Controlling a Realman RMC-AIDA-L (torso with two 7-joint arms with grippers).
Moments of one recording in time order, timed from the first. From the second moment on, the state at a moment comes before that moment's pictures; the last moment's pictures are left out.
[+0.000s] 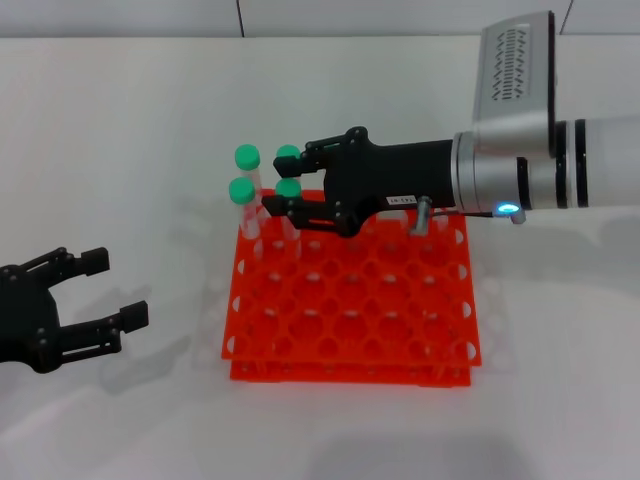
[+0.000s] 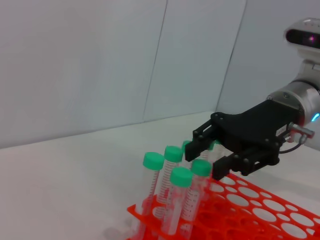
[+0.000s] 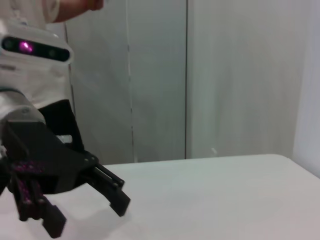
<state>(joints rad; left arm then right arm) -0.06 -2.08 0.79 1.02 1.78 1.70 -1.43 0.75 2.01 -1.77 -0.62 -1.11 -1.02 1.21</state>
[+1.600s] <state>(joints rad) -0.24 -2.02 0.78 0.97 1.94 1.85 -1.46 0.33 1.96 -1.20 -0.70 -1.50 -1.55 1.16</state>
